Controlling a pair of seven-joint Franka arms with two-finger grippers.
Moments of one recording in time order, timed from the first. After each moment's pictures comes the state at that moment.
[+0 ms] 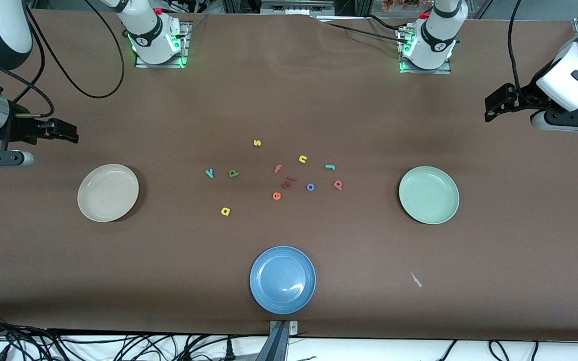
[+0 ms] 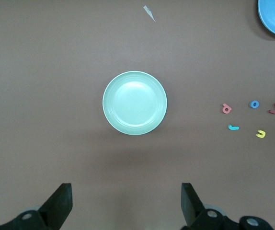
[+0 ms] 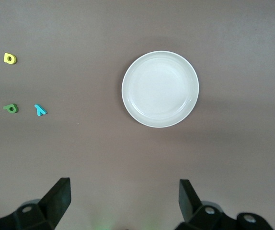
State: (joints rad) left arm 0.00 0.03 -0.13 -1.53 -0.01 1.49 -0.07; right arm 0.16 0.15 -0.16 -1.57 -0.01 1.56 -0.05
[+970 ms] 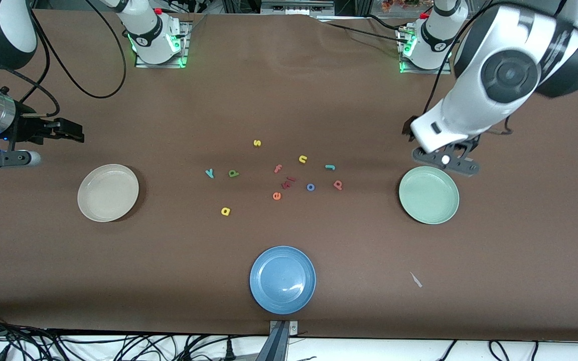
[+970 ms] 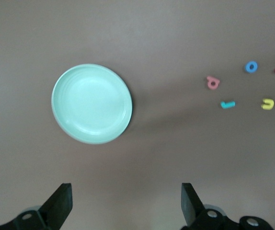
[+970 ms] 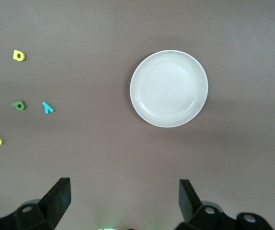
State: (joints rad) left arm -0.17 0.29 -0.20 -1.54 0.08 1.61 -0.08; right arm 0.18 0.15 -0.15 -1.57 0.00 1.55 -0.05
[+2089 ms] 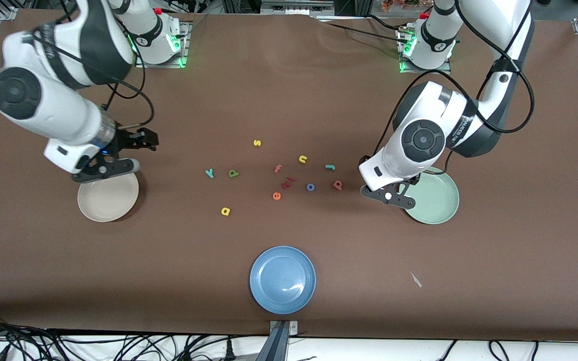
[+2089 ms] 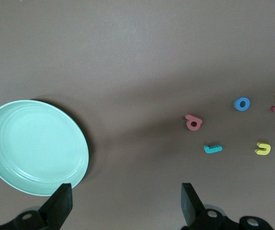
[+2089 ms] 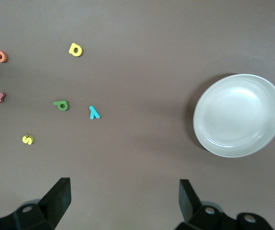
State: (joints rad) left arm -0.26 0.47 -0.20 -1.54 0.08 1.81 -0.19; right arm 0.40 0.23 -0.14 -1.66 0.05 1.72 0.01
